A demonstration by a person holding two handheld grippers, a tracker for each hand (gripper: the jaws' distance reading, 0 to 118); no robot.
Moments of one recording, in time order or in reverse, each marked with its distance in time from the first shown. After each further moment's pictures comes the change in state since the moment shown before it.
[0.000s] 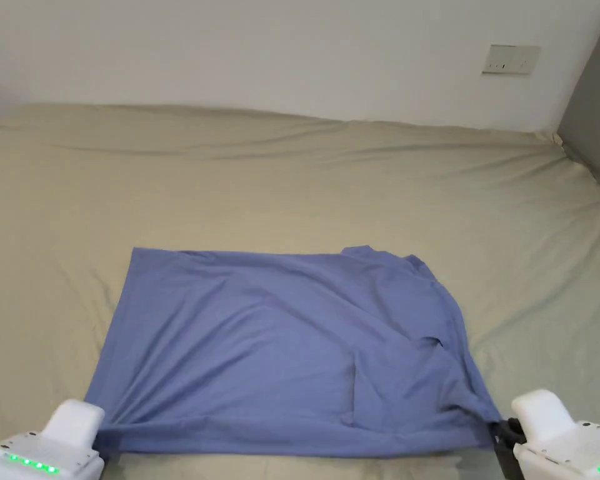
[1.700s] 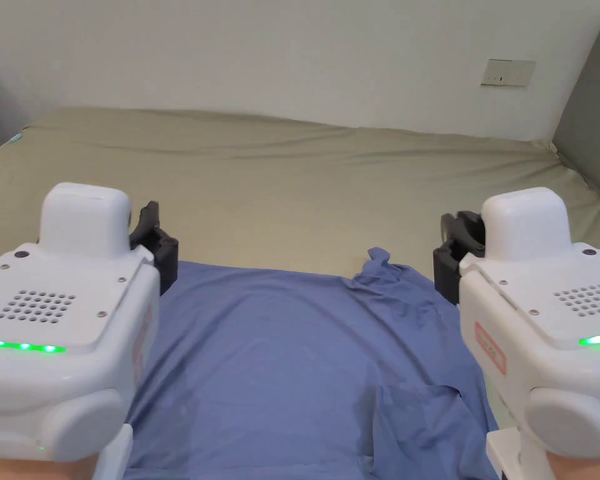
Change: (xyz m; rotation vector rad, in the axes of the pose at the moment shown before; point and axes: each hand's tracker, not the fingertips) left arm 0.034 0.072 0.283 0.830 0.091 0.267; right arm -0.130 0.122 0.234 0.687 -0.223 -0.018
